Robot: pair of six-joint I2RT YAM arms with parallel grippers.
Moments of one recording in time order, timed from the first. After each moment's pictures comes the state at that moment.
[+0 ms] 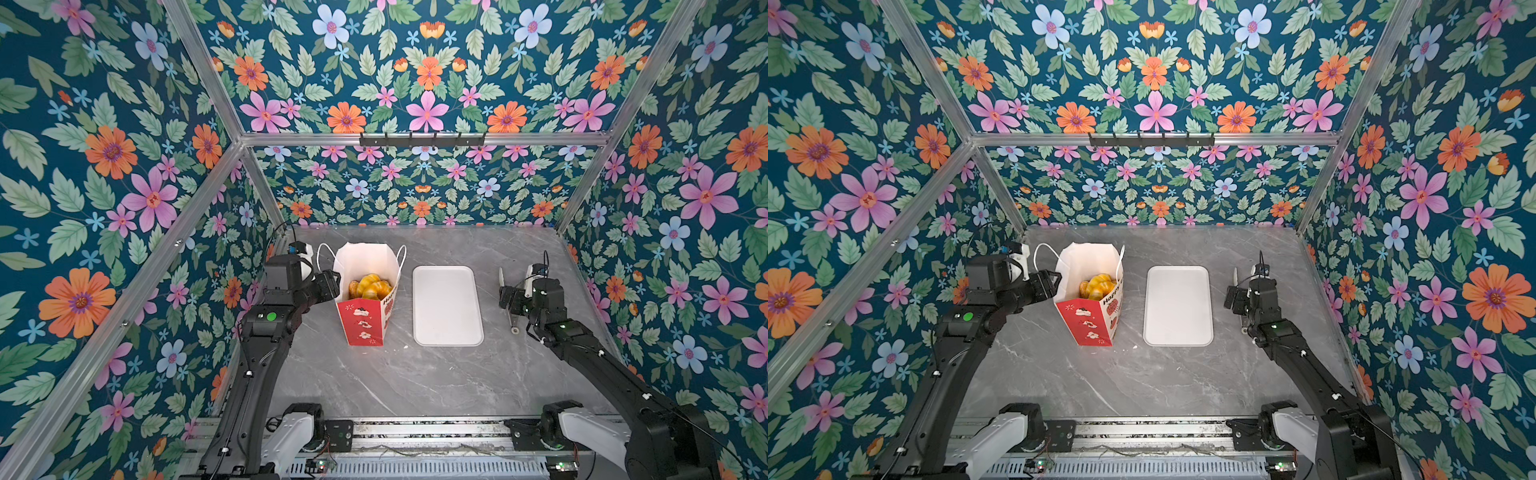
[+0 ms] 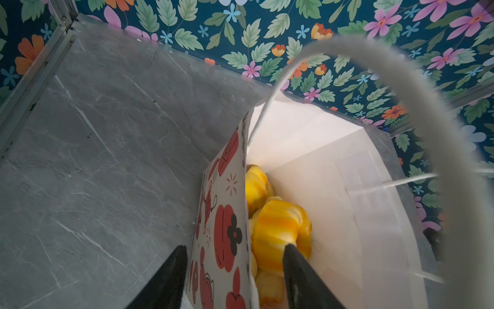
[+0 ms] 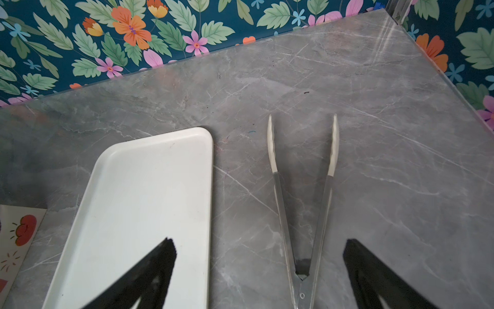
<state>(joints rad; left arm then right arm) -0.10 0.98 1.07 -0.68 0.19 -0.34 0.17 1.10 0.60 -0.09 0.11 0.31</state>
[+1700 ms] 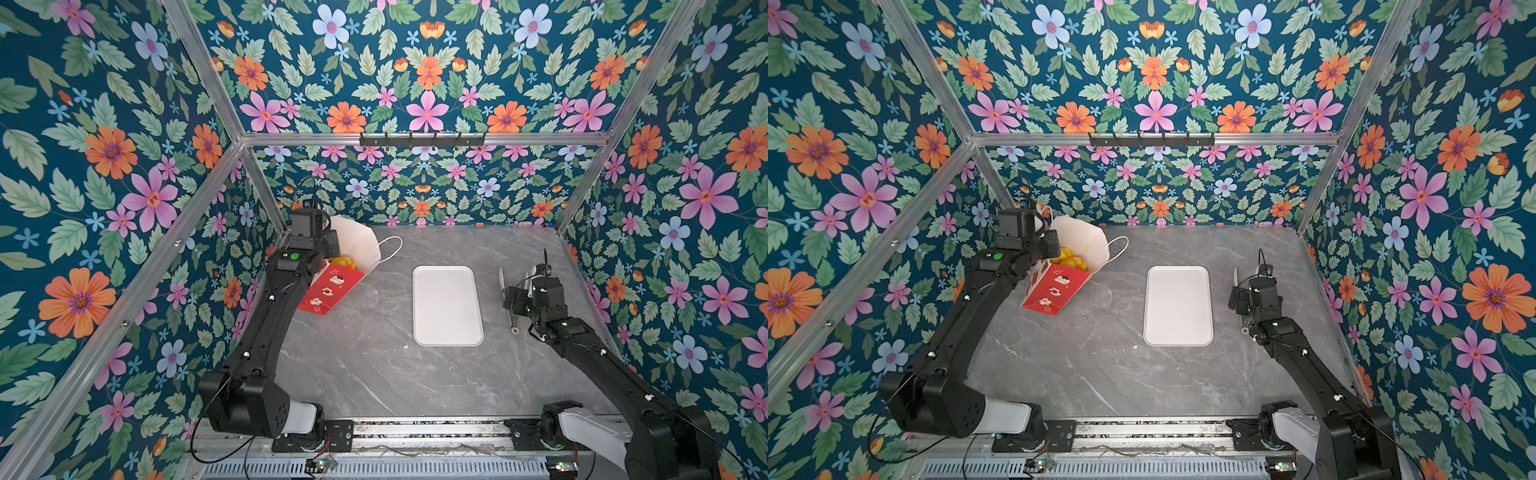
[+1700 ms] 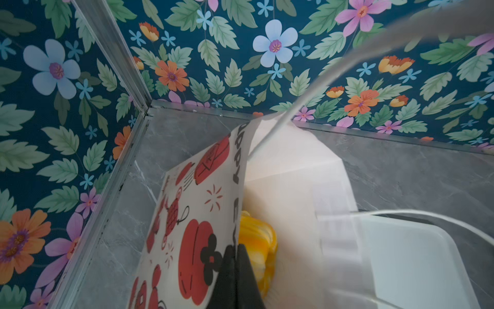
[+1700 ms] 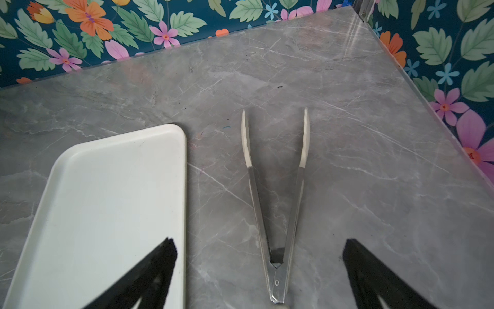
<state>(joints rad) -0.21 1.44 1.45 -0.61 -0.18 -0.17 0.17 1.09 0.64 -0.21 0.22 0.31</state>
